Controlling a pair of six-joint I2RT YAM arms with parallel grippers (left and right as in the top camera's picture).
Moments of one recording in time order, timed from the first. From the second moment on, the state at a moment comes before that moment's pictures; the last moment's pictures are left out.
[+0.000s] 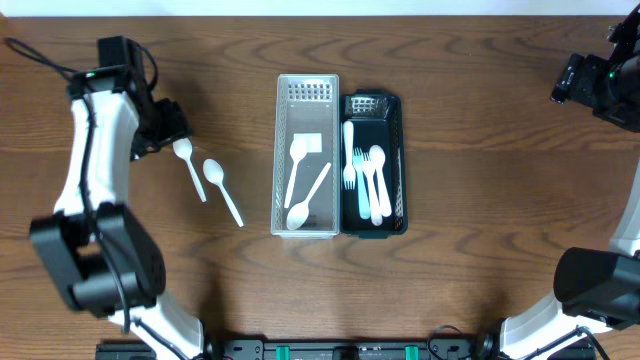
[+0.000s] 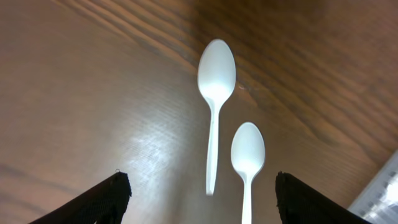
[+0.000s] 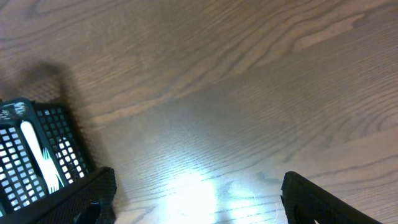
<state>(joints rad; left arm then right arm) 0.18 1.88 1.58 -1.08 -0.03 -0.28 -0.28 1.83 2.12 -1.51 -0.03 0.17</state>
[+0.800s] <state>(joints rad) 0.18 2.14 1.56 -1.03 0.00 -0.27 -0.28 1.83 2.12 -1.50 -0.03 0.17</state>
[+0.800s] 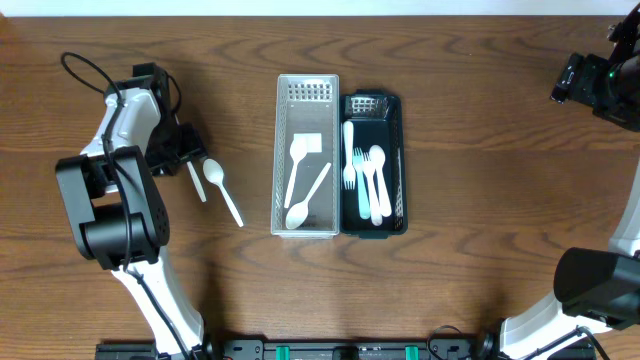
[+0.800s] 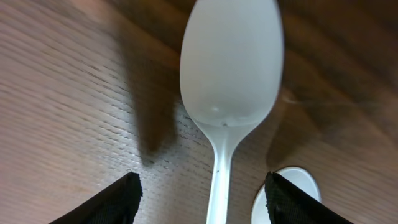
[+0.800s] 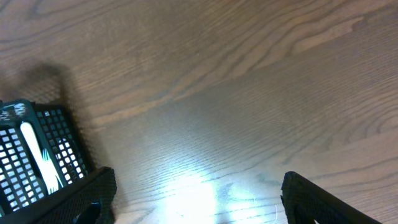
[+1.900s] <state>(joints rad) 0.17 2.10 1.53 -1.07 0.02 -0.27 -0.28 1.83 2.12 -1.50 -0.03 0.17</state>
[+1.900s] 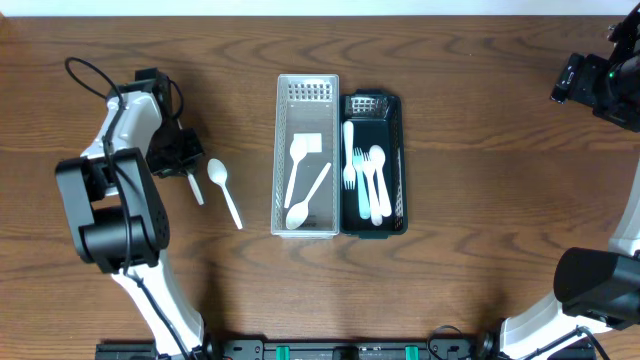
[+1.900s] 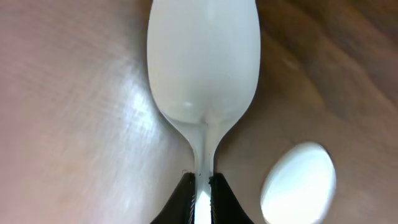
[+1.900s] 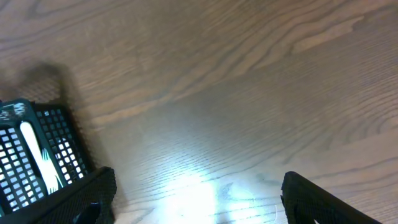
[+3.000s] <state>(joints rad) -0.59 1.87 1.53 -1.07 -0.02 -0.36 -0.28 1.83 2.12 -1.51 -0.03 0.16</state>
